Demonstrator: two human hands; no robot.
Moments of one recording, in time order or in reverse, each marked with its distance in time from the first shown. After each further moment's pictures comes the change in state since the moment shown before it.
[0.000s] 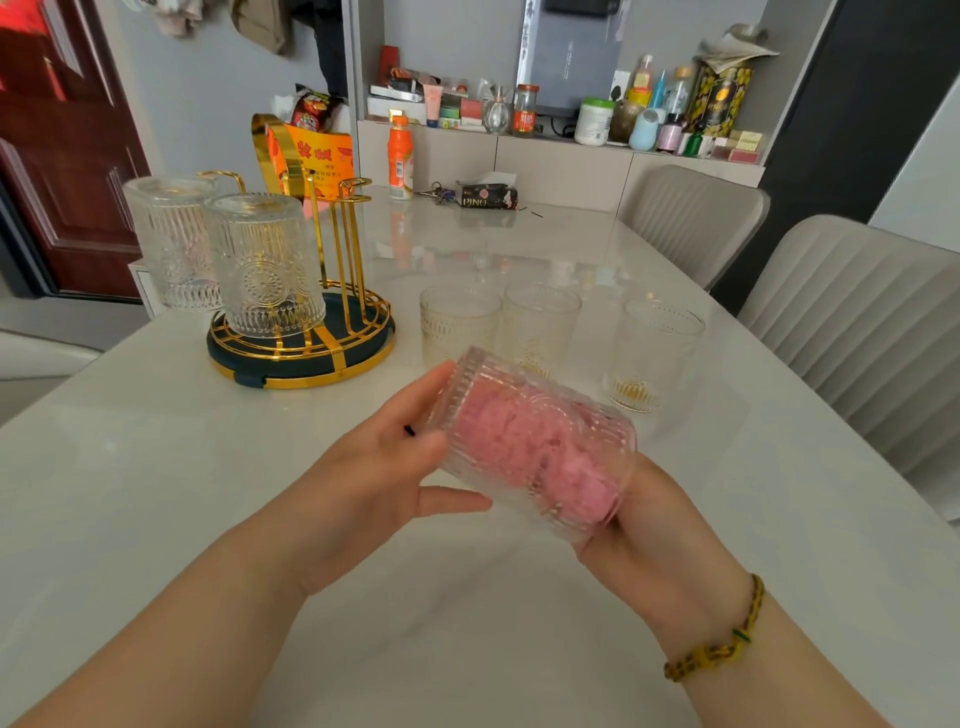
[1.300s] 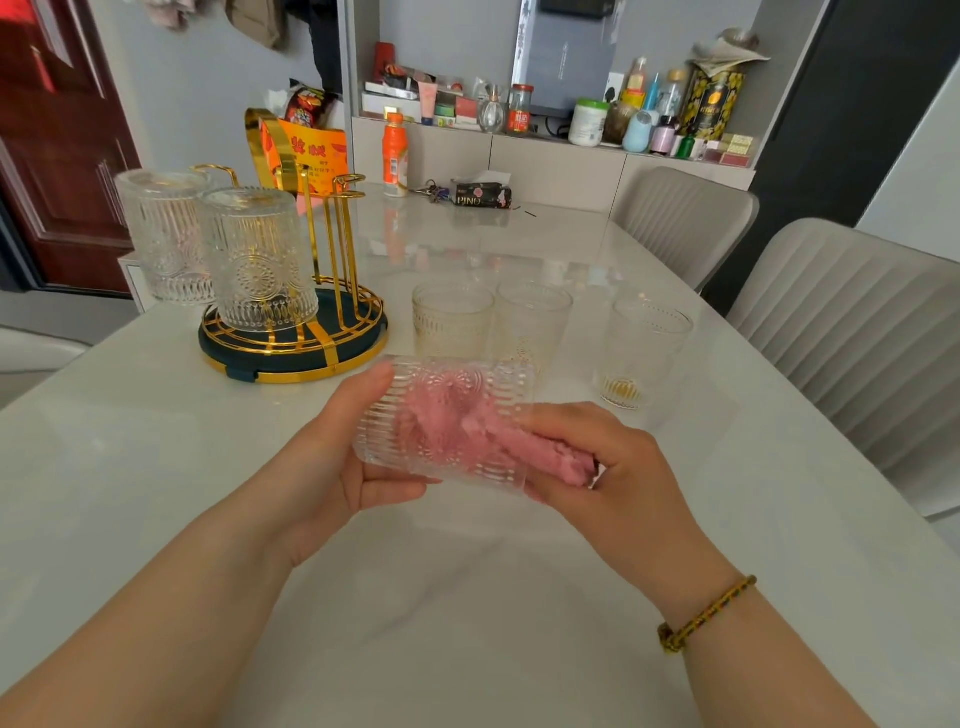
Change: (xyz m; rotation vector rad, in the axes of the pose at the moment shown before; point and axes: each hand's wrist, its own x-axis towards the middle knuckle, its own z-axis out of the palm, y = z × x) left_hand 0.003 0.007 -0.002 0.056 0.295 -0.101; right_hand 0.003 -0.002 -0.012 -1.196 -0.063 -0.705
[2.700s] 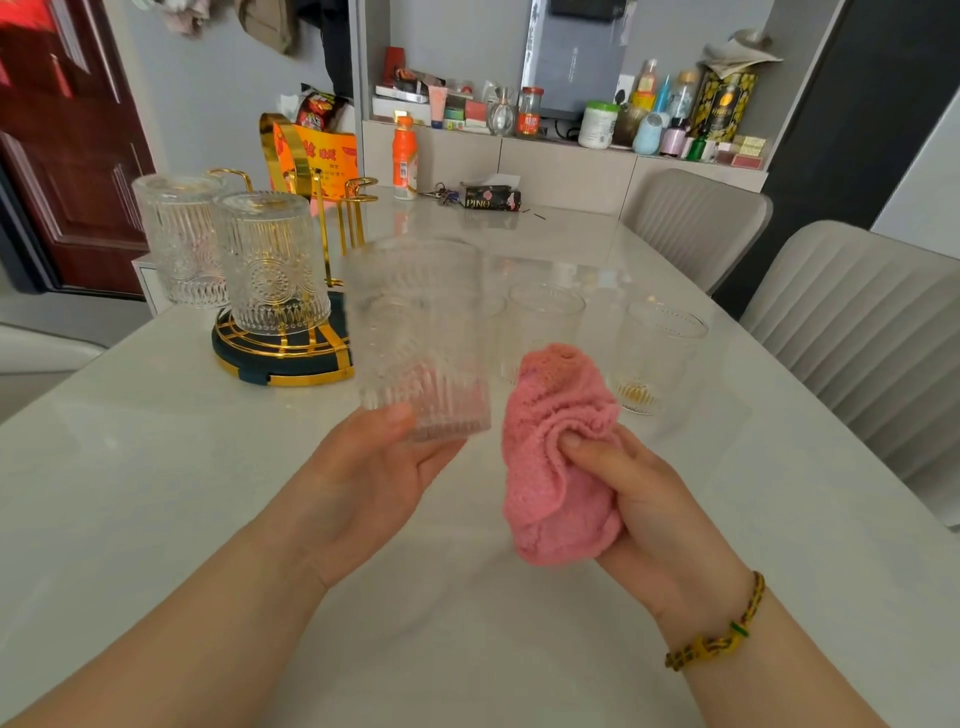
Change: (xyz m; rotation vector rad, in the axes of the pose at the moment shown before) left_hand -0.001 -0.008 0.002 -0.354 -0.178 0.180; right_hand 0.001 -0.005 0.003 1.070 0.138 0.771
